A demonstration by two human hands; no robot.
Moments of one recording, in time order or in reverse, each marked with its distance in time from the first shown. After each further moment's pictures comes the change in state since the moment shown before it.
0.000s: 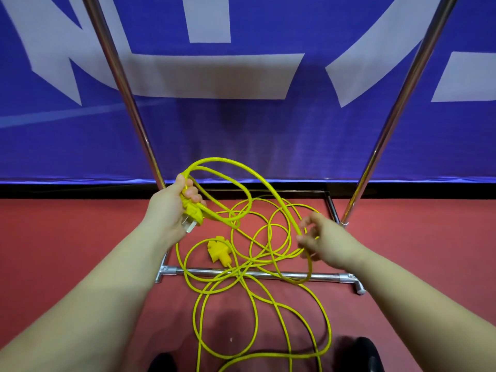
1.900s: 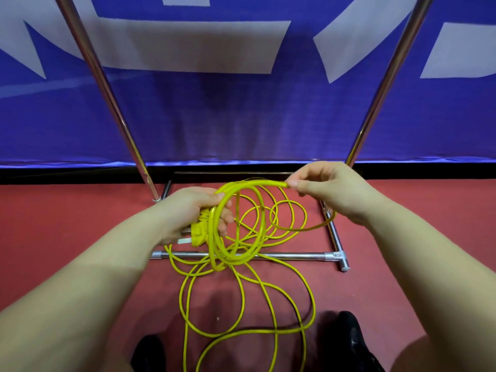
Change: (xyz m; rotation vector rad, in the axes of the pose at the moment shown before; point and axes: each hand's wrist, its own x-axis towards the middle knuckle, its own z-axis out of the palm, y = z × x) left_hand 0.074 -0.073 -0.046 0.896 -0.400 -0.353; right_hand -0.014 -0.038 -0.047 0.246 0.014 -0.256
